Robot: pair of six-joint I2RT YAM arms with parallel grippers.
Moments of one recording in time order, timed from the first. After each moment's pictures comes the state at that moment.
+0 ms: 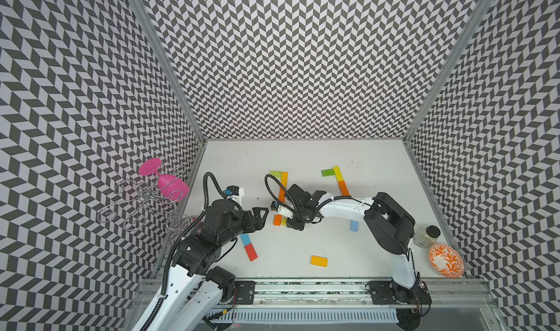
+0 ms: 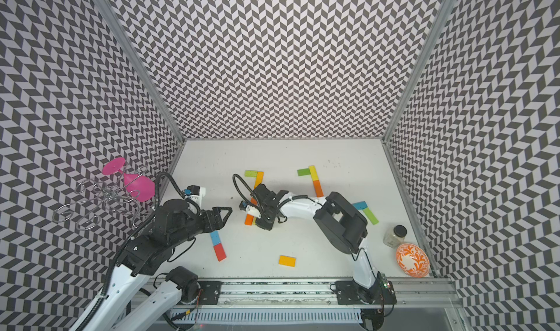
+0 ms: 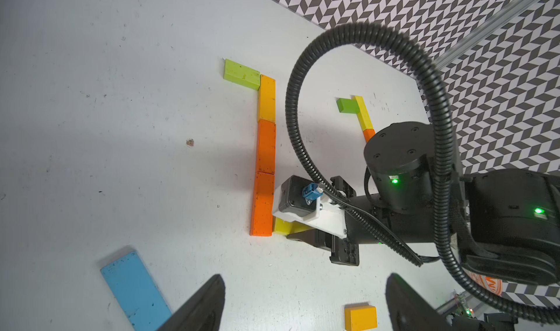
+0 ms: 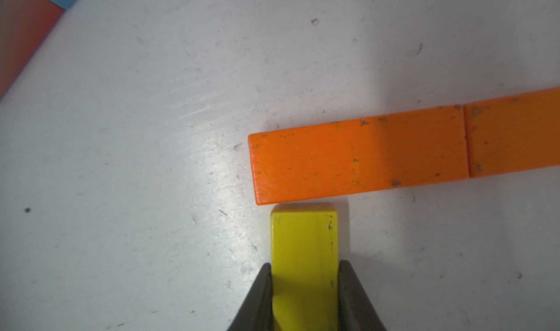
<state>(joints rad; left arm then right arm) -0.44 0.59 0.73 -0.73 0.13 -0.59 0.93 2.03 1.36 -0.48 -0.19 -0.37</state>
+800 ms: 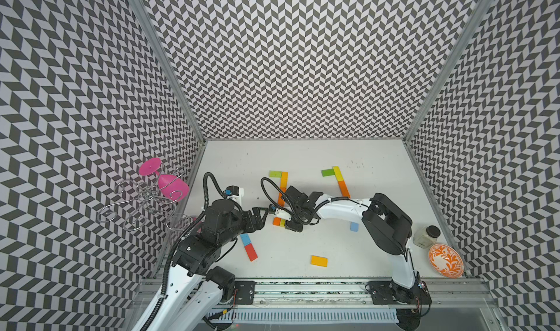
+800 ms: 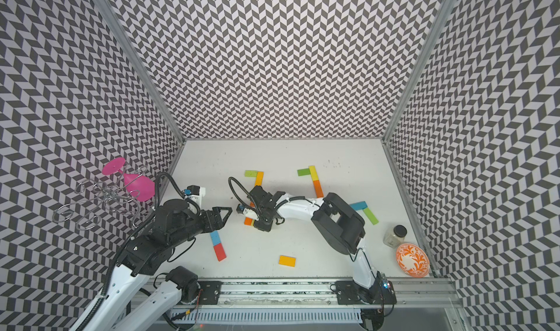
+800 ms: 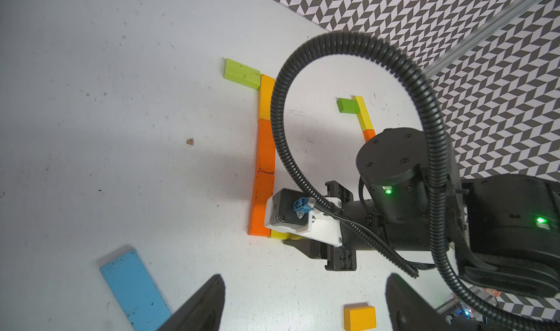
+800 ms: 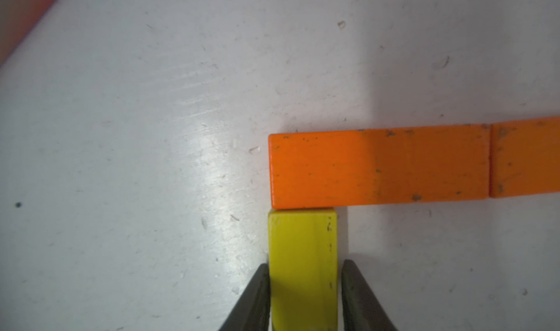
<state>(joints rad) -0.44 0.59 0.73 -0.73 0.13 -0.60 0.95 2.04 1.39 -0.51 -0.16 -0.40</state>
